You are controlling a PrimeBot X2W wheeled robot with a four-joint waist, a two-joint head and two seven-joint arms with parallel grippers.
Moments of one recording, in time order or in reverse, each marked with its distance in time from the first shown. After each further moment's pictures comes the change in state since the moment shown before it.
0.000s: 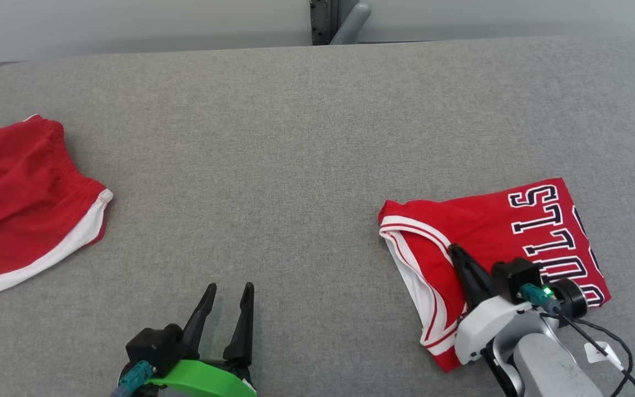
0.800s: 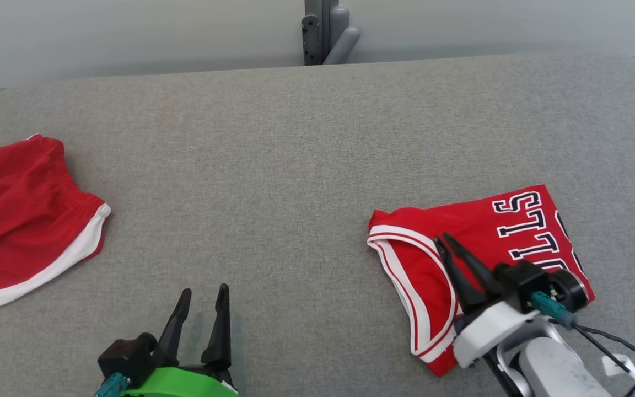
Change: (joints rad) left arm 0.042 0.000 0.059 -0.049 -0.028 0.019 0.000; right arm 0.059 -0.044 0.111 -0.221 0.076 0.000 -0.001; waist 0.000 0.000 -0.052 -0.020
